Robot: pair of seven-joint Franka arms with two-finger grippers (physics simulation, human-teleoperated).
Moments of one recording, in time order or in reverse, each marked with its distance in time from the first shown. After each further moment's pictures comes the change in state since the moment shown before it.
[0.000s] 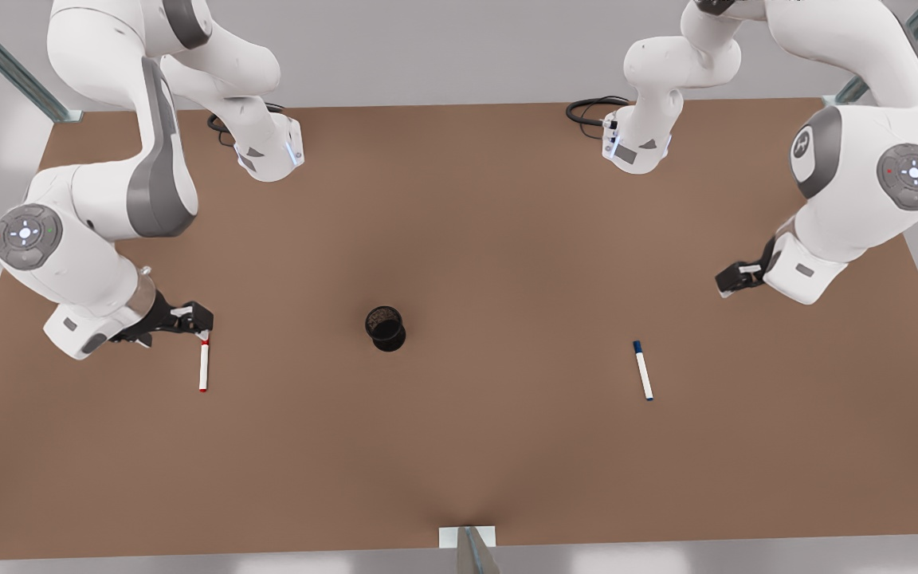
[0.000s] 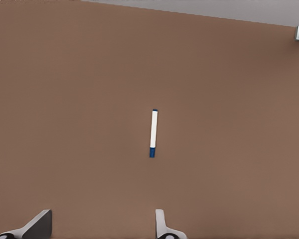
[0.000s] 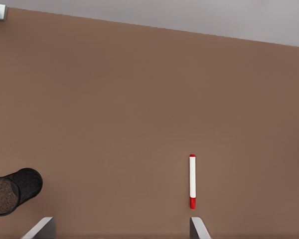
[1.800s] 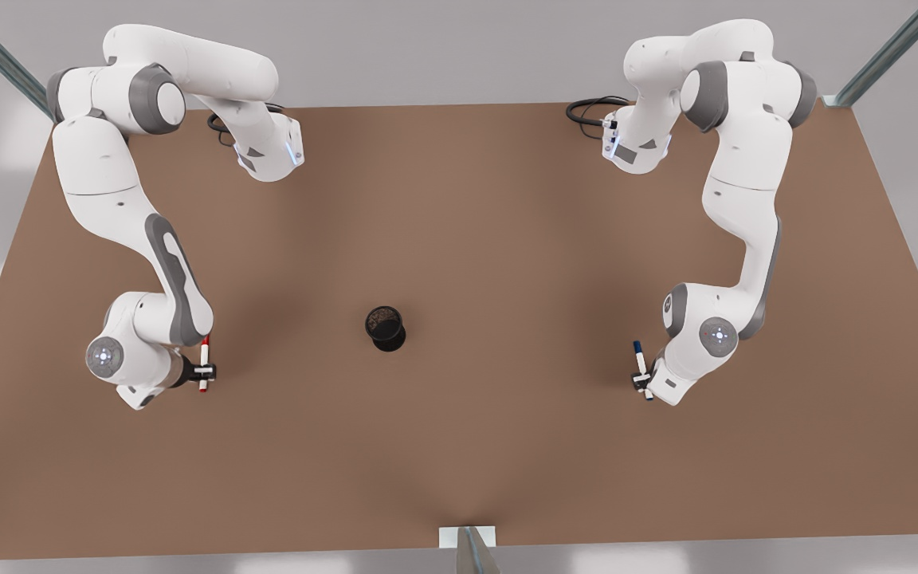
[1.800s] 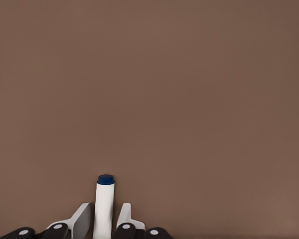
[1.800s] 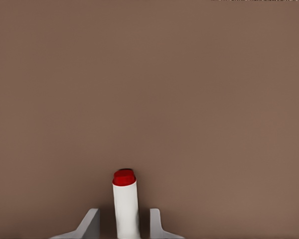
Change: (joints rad) left arm -0.016 0.537 0.002 -0.330 0.010 0.960 -0.029; right arm -0.272 0.389 0.009 -0.417 -0.020 0.657 -0.168
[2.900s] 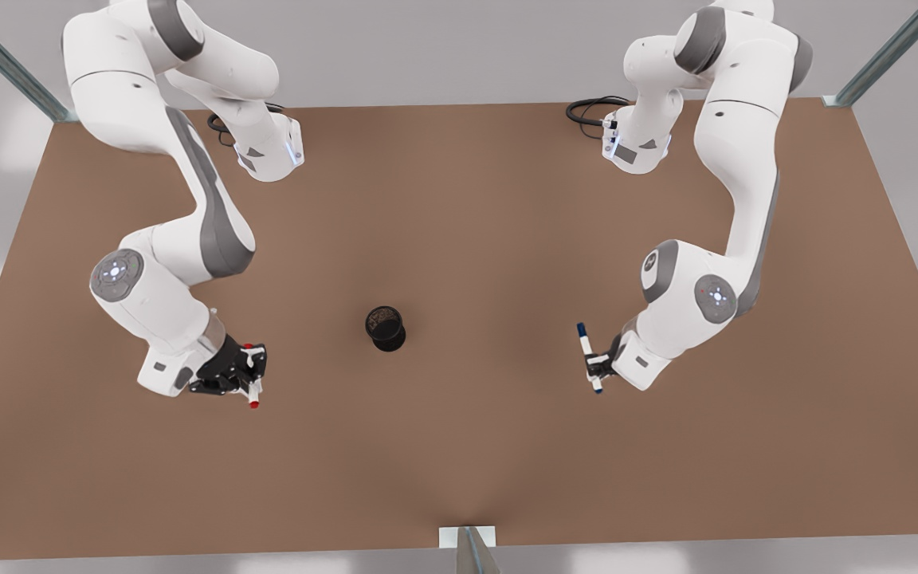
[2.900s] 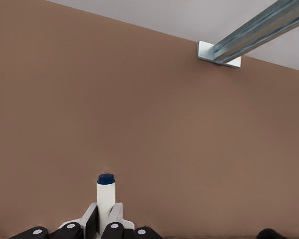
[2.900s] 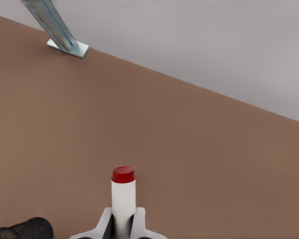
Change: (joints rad) left arm -0.051 -0.198 -0.185 0.198 -0.181 -0.304 -0.099; right arm 0.077 -0.281 0.325 0.240 0.014 -0.165 0.001
